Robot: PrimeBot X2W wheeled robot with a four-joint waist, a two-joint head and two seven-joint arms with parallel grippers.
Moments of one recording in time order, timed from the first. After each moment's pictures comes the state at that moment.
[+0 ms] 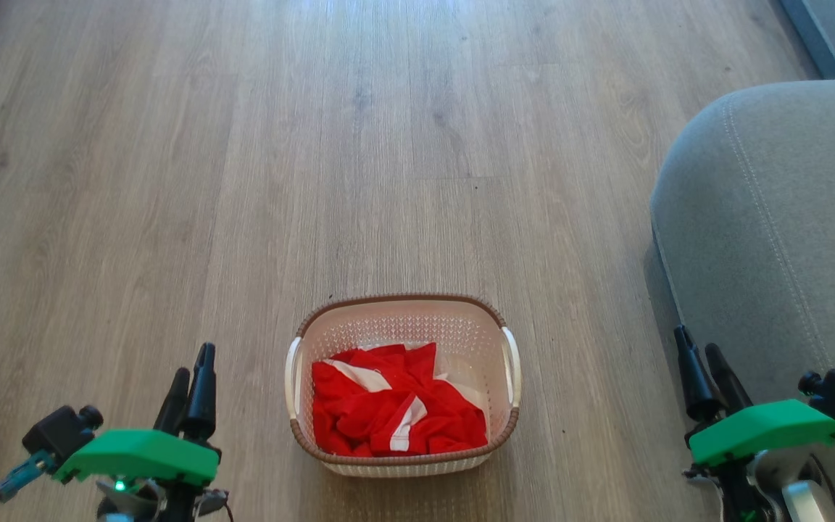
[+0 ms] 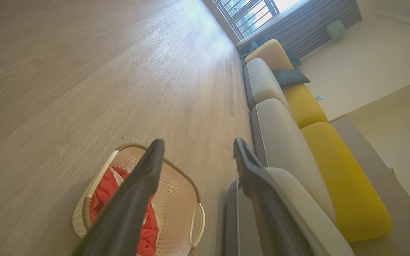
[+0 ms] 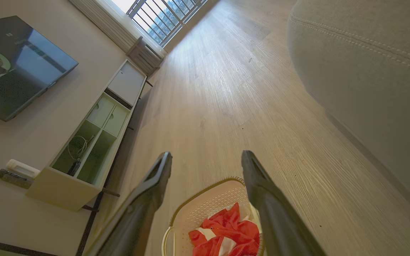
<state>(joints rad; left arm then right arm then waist) -0.03 0.04 0.02 0.30 -0.95 -0.11 -0.06 -0.03 -0.08 -0.03 0.32 0.84 0.13 -0.06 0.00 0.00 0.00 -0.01</state>
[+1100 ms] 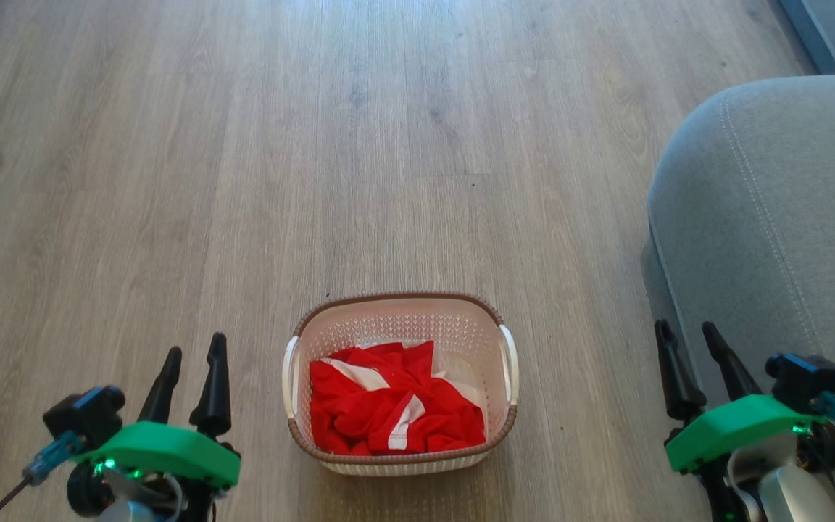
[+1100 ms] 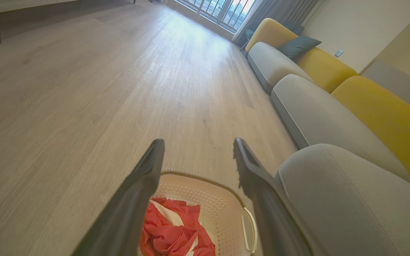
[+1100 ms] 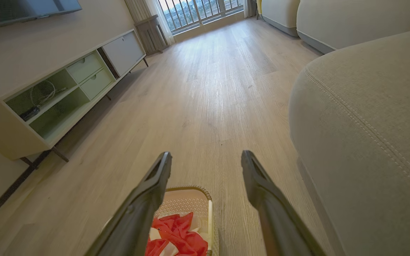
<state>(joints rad) -0.03 0.04 0.00 0.27 -0.55 -0.10 -0.15 -0.05 -0.10 0.01 0.32 0.44 0.13 -0.15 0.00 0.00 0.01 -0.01</state>
